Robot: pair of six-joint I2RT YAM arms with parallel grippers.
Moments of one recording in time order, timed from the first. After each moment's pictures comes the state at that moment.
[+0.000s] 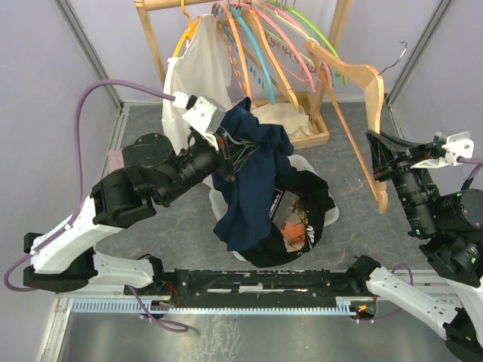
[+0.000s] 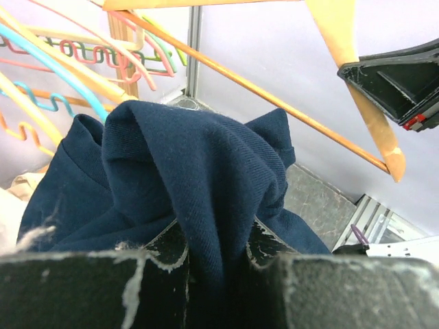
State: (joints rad) left arm -1.22 1.16 1.72 -0.53 -0.36 -0.12; right arm 0.72 0.62 1.26 -0.32 0.42 -0.05
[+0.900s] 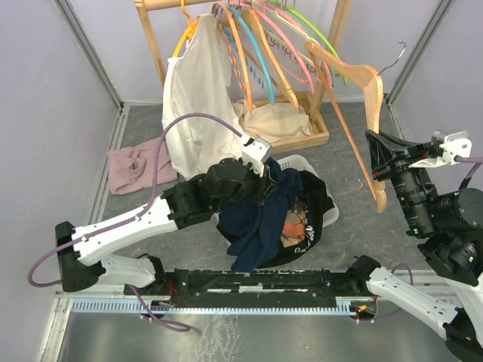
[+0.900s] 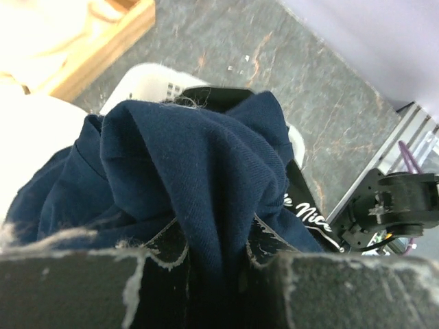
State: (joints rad) left arm -1.14 1.23 1.24 -0.33 -0.26 -0.32; right arm 0.72 0.62 1.25 -0.31 0.43 -0.05
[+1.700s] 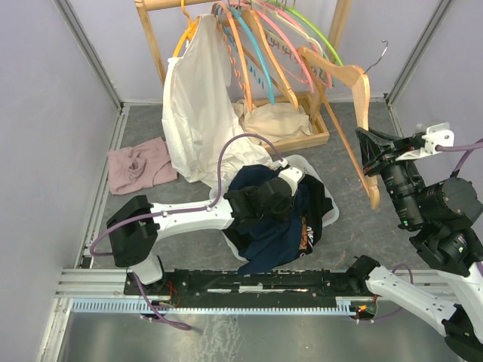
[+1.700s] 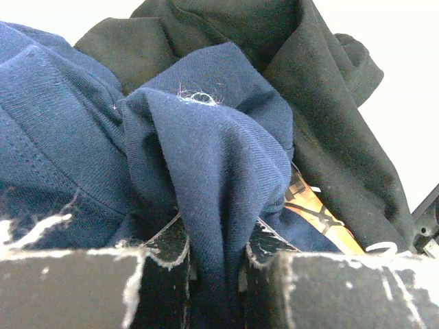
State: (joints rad) left arm -1.15 1.66 1.15 -0.12 -0.25 -0.38; right arm 0.72 0.67 1.25 -0.31 0.43 -0.05
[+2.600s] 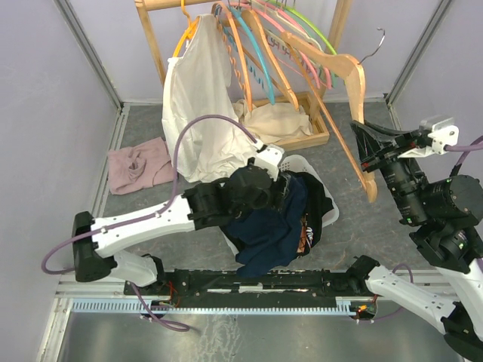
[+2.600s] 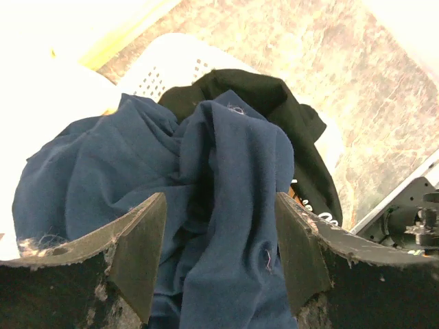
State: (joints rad) left arm -1.20 1.40 1.29 -0.41 -0.44 -0.40; right arm 0.72 0.70 1.29 -0.25 0.33 -0.05
